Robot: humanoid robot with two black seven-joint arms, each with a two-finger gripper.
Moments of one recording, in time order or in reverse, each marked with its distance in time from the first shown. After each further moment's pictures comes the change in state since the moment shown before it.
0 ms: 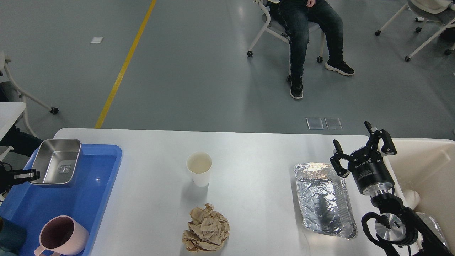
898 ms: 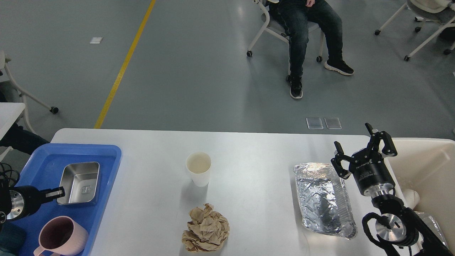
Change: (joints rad) left arm 0.001 -0.260 0.084 0.254 -0.008 0.160 0.019; right arm 0.003 -0.001 0.001 -0.016 0.000 -0.002 0.000
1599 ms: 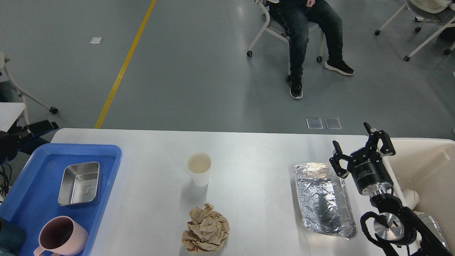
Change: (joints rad) left arm -0.100 0.167 -0.275 -0.153 -0.650 0.007 0.003; right arm 0.004 0.002 -0.003 0.003 0.000 -0.009 -0.004
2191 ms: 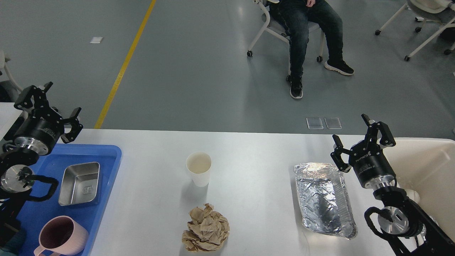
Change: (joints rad) left arm 0.103 -0.416 -0.221 0.026 -0.731 0.180 -0.090; right arm 0.041 -0.066 -0.054 0.011 -0.045 -0.003 0.012
